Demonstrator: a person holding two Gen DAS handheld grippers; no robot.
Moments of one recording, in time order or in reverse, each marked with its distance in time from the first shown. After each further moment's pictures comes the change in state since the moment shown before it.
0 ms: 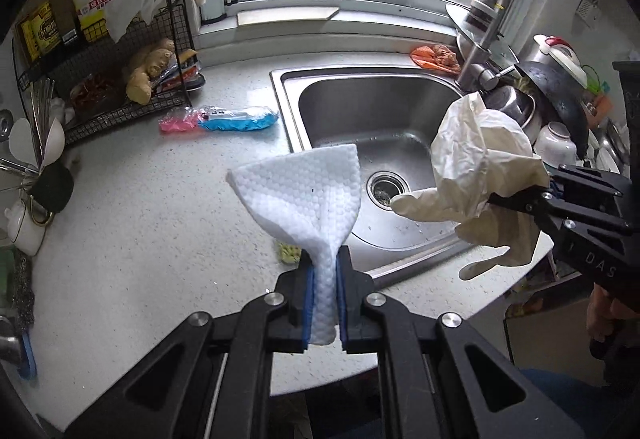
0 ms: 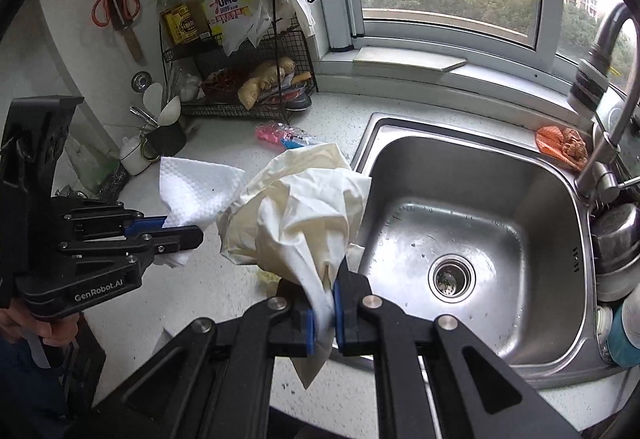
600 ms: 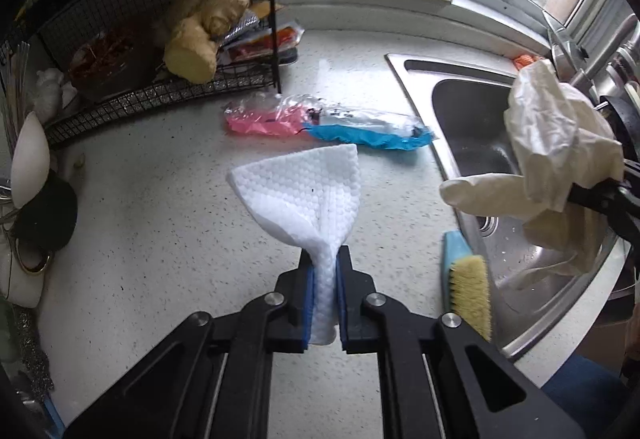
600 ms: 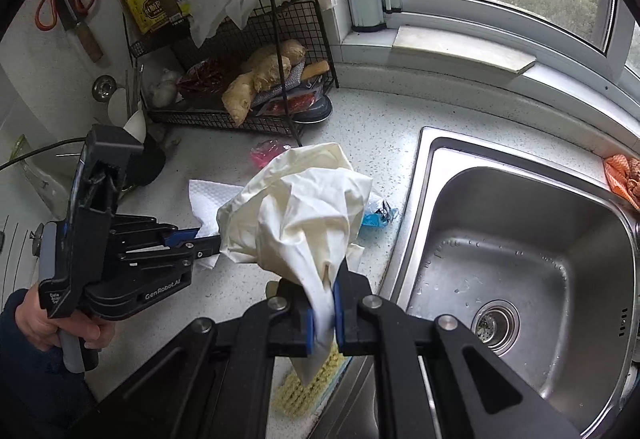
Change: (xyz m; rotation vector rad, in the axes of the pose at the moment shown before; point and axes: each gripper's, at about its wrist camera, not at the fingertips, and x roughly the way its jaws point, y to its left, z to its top) left arm 0.103 0.146 0.075 -0.082 0.104 0.061; right arm 0.129 0.027 0.105 0.005 0.077 0.037
